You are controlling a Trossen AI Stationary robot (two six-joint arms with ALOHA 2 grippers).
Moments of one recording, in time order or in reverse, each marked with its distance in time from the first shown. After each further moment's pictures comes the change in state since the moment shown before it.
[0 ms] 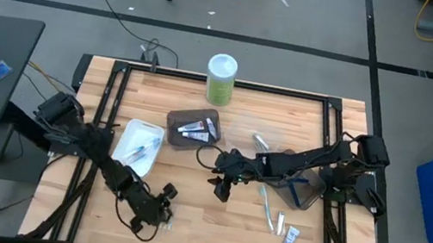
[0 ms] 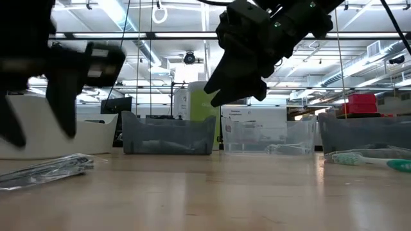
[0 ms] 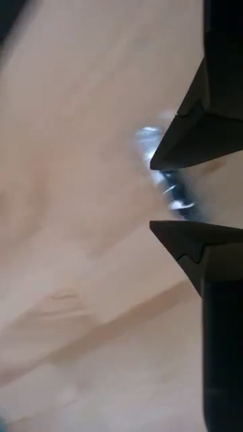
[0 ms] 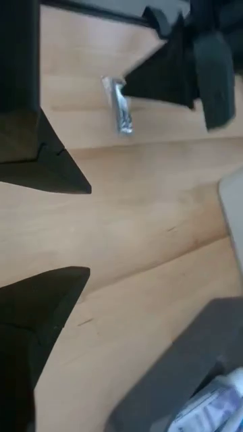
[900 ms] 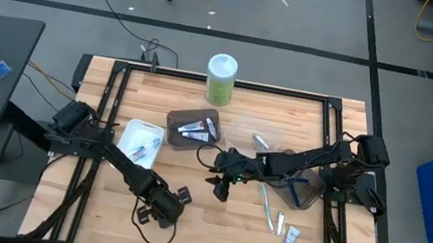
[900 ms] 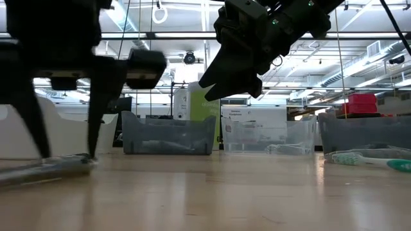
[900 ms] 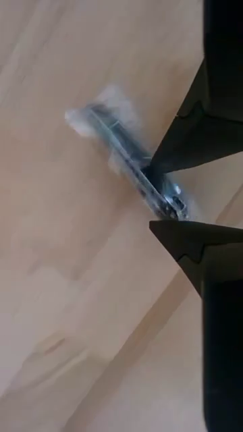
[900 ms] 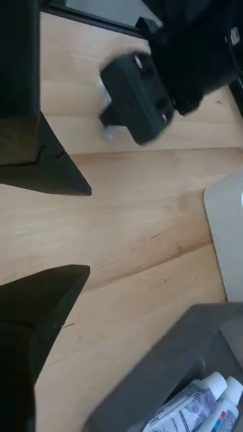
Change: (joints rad) left arm 0.141 0.172 0.323 -0.515 0.191 0.360; right arm 0.001 0.000 0.000 0.049 0.000 -0.034
